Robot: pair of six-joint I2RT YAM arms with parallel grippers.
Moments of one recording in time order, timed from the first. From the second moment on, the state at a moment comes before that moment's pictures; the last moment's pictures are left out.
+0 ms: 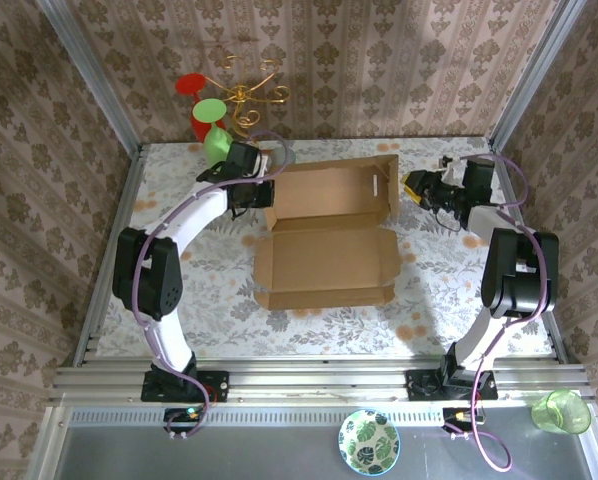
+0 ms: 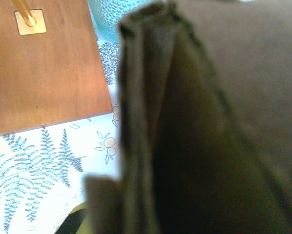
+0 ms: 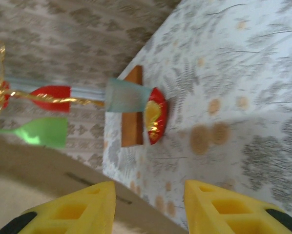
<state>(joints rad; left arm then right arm) -0.42 1.83 1.47 -0.56 0.14 -0.25 -0.19 1.76 1.06 0.16 -0.93 0.76</state>
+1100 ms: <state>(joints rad) -0.41 1.83 1.48 -0.58 0.17 -0.20 0.00 1.62 1.14 -0.20 -0.74 0.32</state>
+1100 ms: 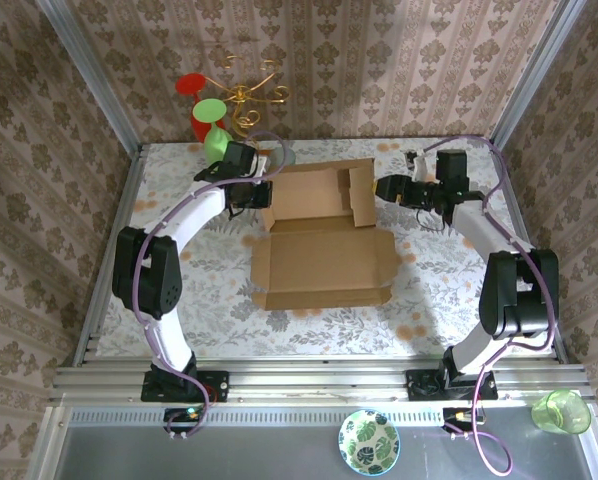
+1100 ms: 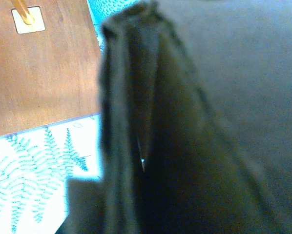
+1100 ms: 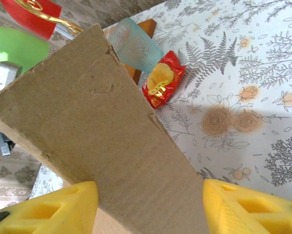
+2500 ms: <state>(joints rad) -0.40 1.87 1.53 -0.62 0.18 -0.17 0.02 1.55 1.13 -0.25 -0.88 0.31</state>
